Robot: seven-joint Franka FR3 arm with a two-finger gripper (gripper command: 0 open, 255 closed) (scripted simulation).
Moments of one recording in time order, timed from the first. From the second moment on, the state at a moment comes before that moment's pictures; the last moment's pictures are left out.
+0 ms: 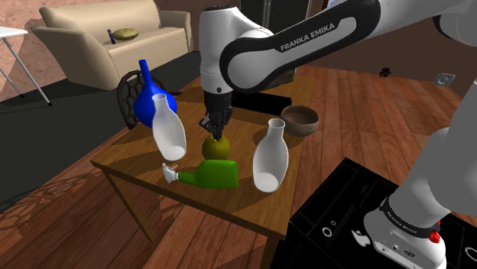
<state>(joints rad) 0.20 0.13 0.36 -1.91 -0.06 2.10 0.40</state>
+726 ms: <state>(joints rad) 0.20 0.10 0.36 -1.80 -0.04 1.96 0.39</state>
